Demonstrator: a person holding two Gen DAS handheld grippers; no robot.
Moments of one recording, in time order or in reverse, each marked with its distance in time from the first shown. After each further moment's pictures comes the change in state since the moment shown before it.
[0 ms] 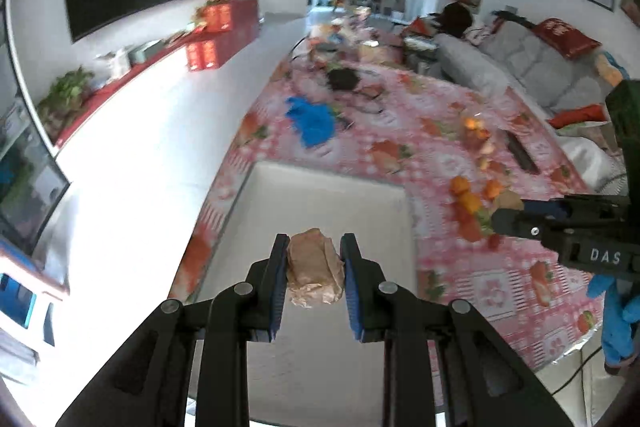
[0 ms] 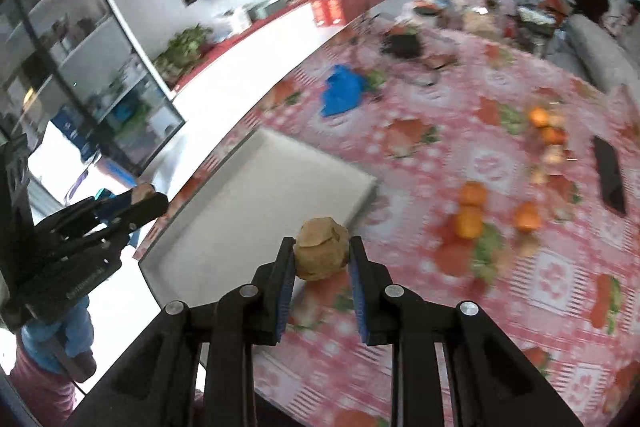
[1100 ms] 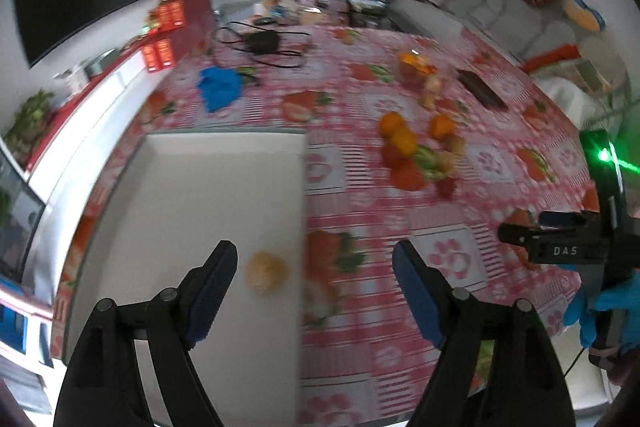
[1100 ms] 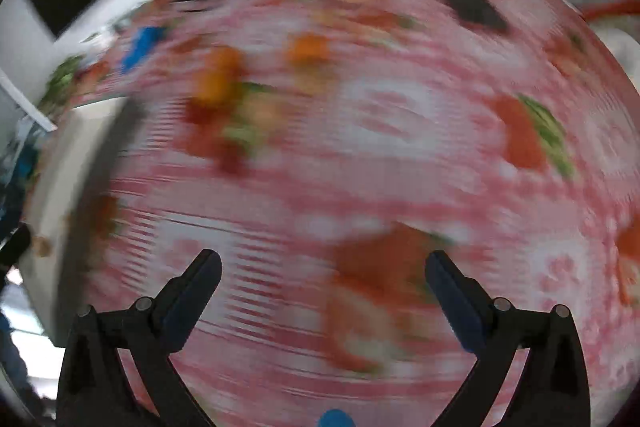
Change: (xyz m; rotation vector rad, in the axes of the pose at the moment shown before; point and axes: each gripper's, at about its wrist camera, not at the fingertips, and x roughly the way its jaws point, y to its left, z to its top) left arm 0.045 -0.129 -0.035 0.176 0.062 -0.068; right arm 0.004 -0.192 -0.136 0.389 0.086 -0.320
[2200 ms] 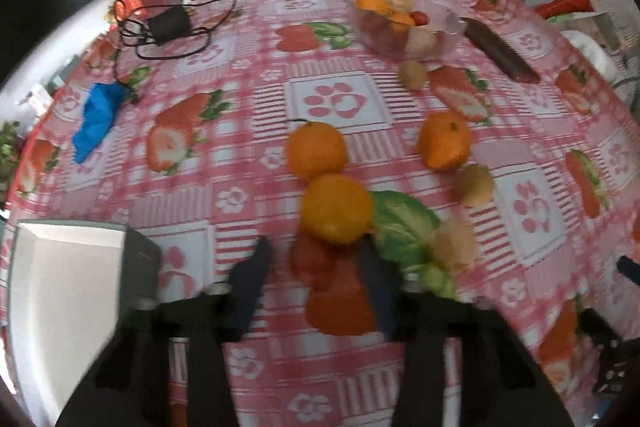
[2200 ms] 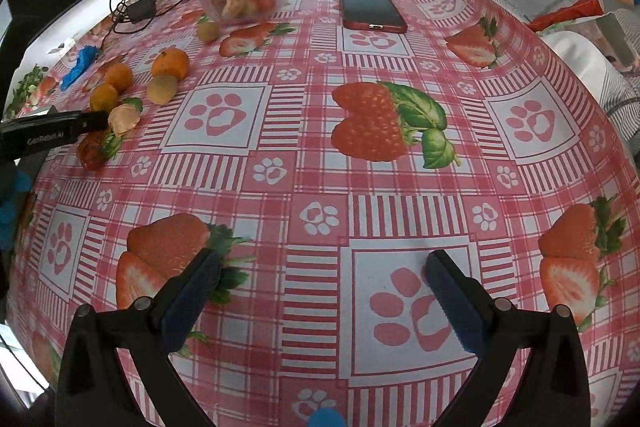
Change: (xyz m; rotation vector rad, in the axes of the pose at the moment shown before) left arm 0.163 -0.083 0.077 0.094 0.144 -0.010; right arm -0.004 -0.082 -0.013 -0.017 -0.118 -0.138
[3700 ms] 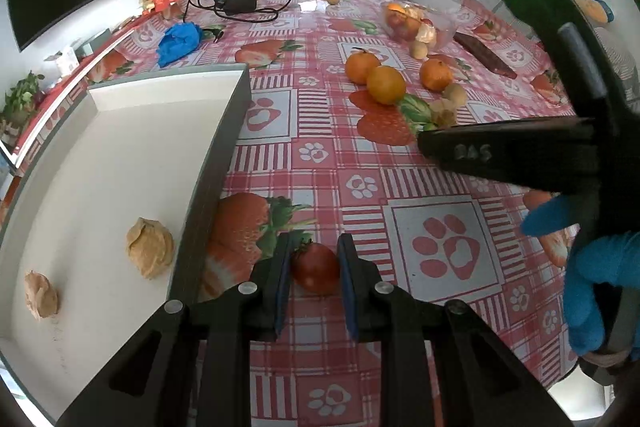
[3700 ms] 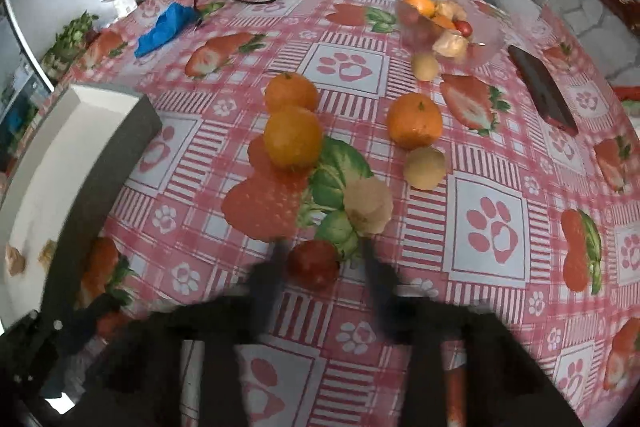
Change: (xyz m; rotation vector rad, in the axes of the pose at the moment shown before) left arm -0.073 0.033 -0.127 -0.137 -0.103 -0.003; right arm 0.022 0.177 0.061 -0.186 0.046 0.105
